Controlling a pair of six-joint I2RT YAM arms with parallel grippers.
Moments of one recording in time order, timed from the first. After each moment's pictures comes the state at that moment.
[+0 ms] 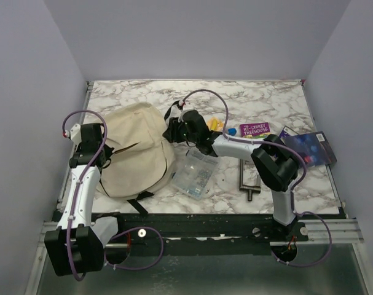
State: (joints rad) left arm 0.11 1.01 0.80 -0.62 -0.28 -0.74; right arm 0.81 2.02 1.32 0.28 -0.01 0.54
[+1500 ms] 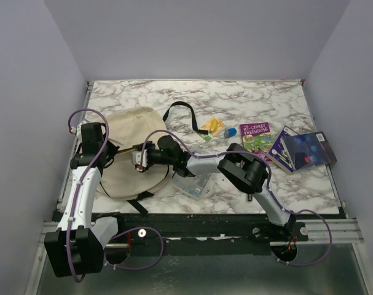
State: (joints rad) left arm 0.10 1.01 0.79 -0.54 -0.07 -0.69; right arm 1.03 2.28 1.42 0.68 -0.38 -0.82
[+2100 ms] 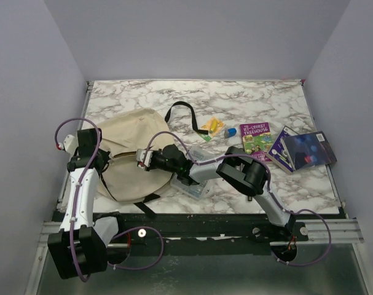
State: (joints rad) left arm 0.15 0.99 0.76 -0.64 -0.24 -0.85; right arm 1.06 2.27 1.32 0.85 -0.13 -0.63
